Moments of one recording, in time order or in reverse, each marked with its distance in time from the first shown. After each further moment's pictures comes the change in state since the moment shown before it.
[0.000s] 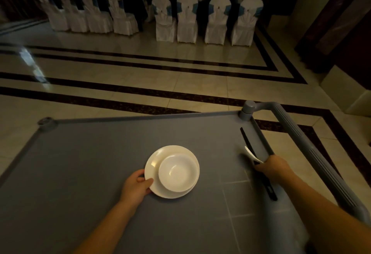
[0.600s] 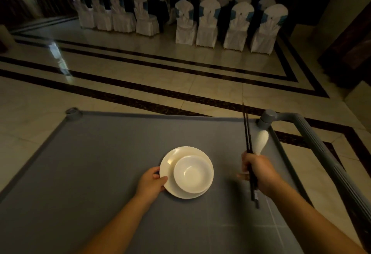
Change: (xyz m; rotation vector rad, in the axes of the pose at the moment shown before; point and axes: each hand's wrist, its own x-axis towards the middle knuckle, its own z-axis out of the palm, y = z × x) left_hand 0.007 -0.010 -0.004 0.021 0.000 -0.016; right_hand -0.072 -0.081 0.029 1.067 -0.260 -0.188
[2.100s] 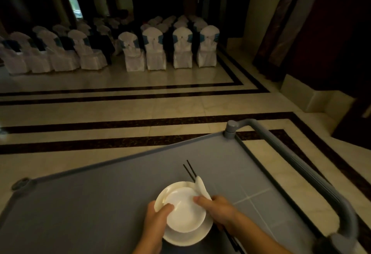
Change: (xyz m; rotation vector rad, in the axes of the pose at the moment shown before) left_hand -0.004 0.030 0.030 -0.047 -0.185 0.093; right_hand -0.040 0.043 0.068 -0.151 -0.032 0.177
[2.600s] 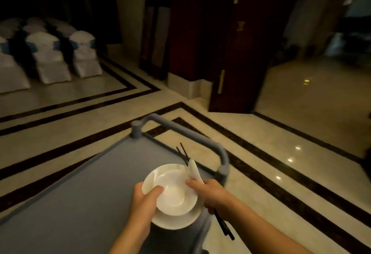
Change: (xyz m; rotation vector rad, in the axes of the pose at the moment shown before) left_hand -0.073 0.053 0.099 0.105 -0.591 0.152; right_hand -0.151 0.050 -0.068 0.219 0.607 0.046
